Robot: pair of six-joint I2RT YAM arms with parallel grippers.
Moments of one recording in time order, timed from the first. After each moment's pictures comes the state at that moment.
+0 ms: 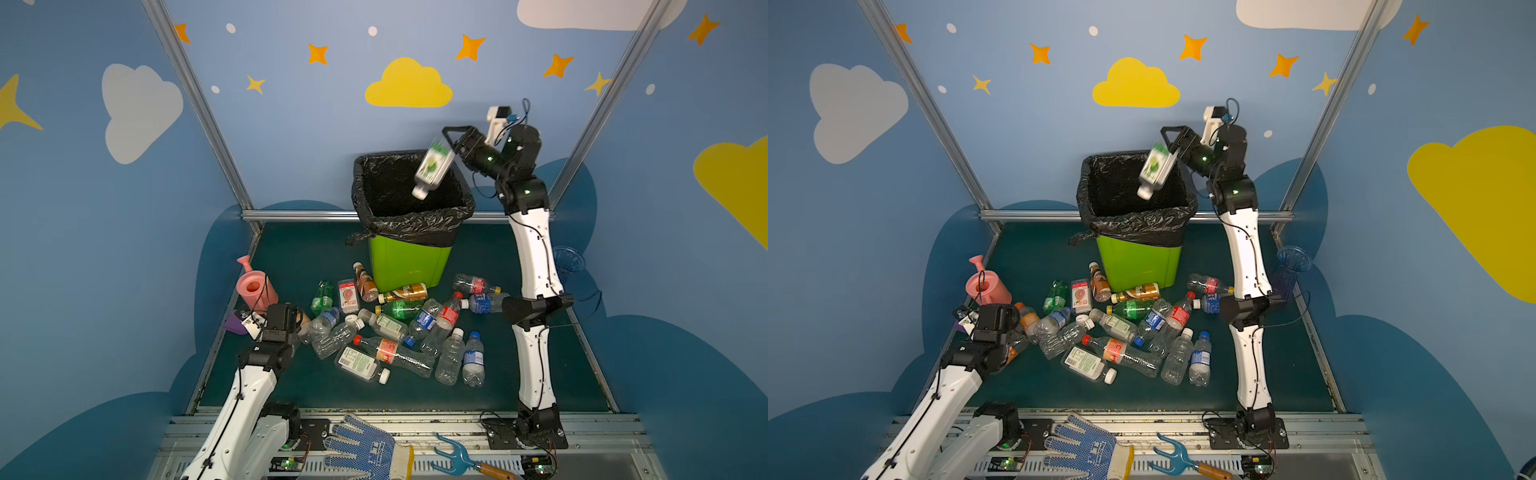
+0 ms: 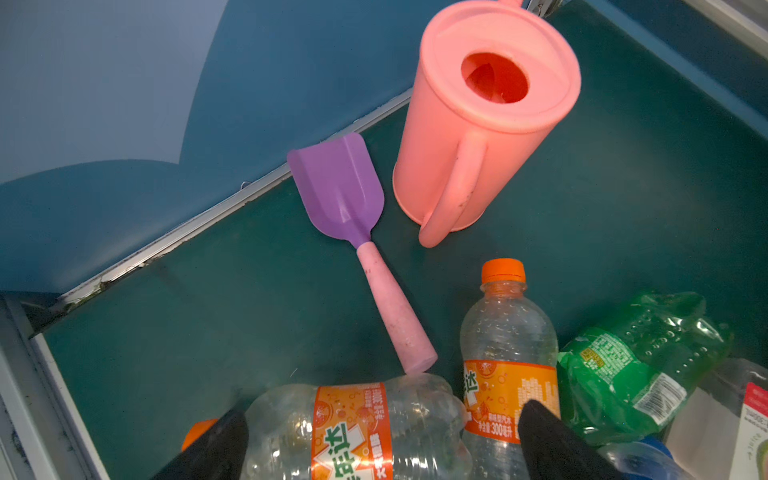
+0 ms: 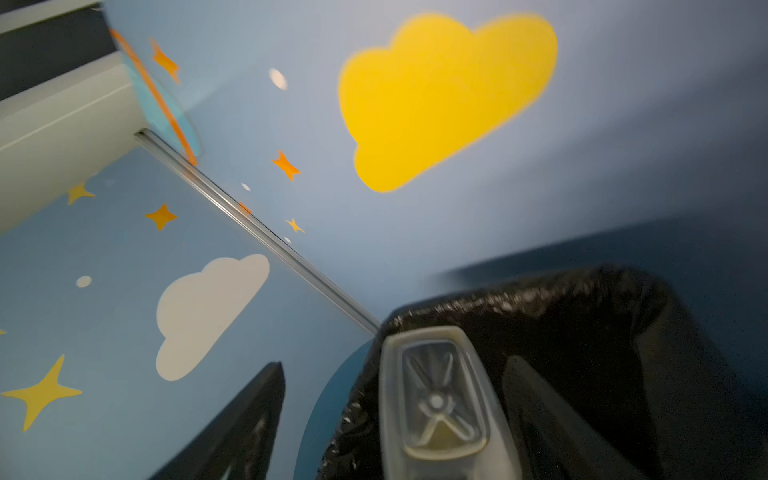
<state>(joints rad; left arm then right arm) -0.07 0.80 0.58 -0.74 -0.57 -0.84 0.27 2.36 3.00 -0.62 -0.45 0.81</state>
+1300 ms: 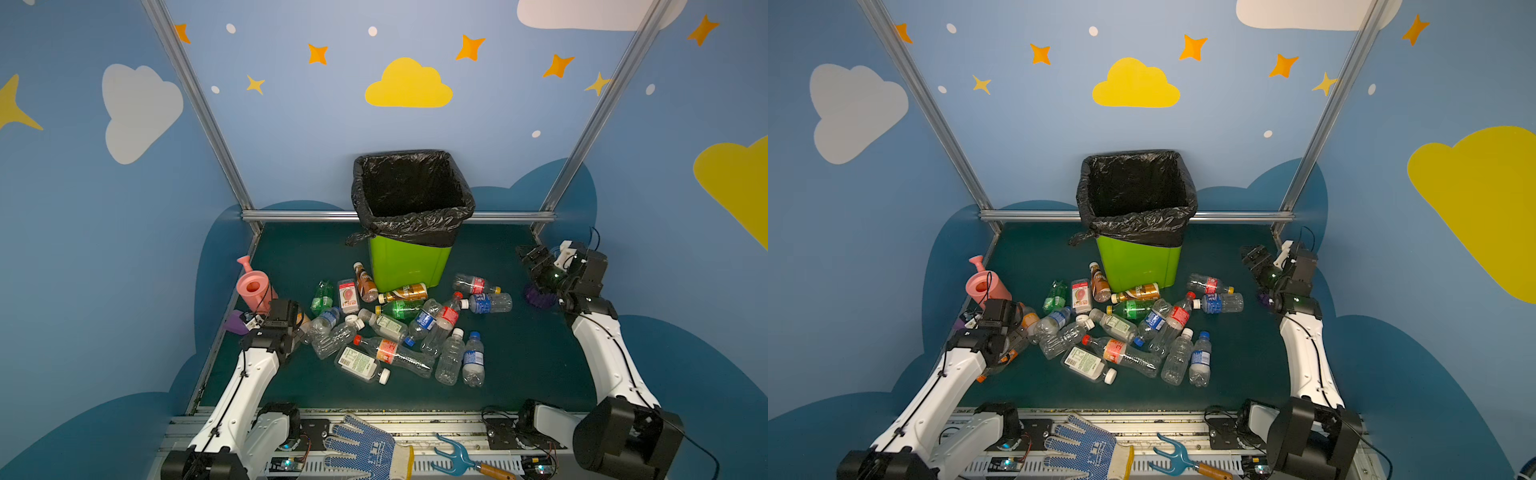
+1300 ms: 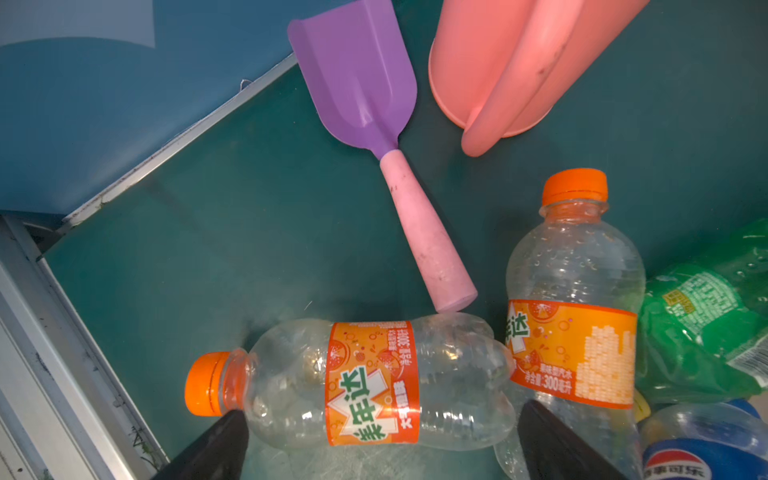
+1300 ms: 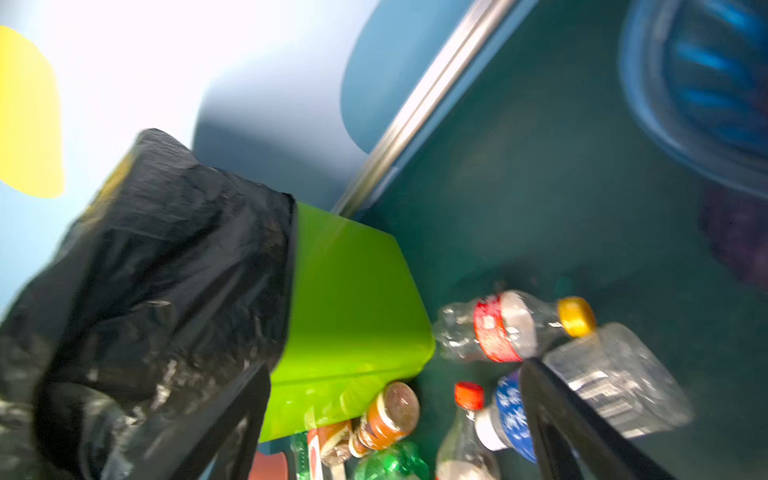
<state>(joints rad) -0.03 0.95 0.63 -0.86 -0.44 -0.89 -0.20 1.16 0.92 -0.24 -0.47 0.79</state>
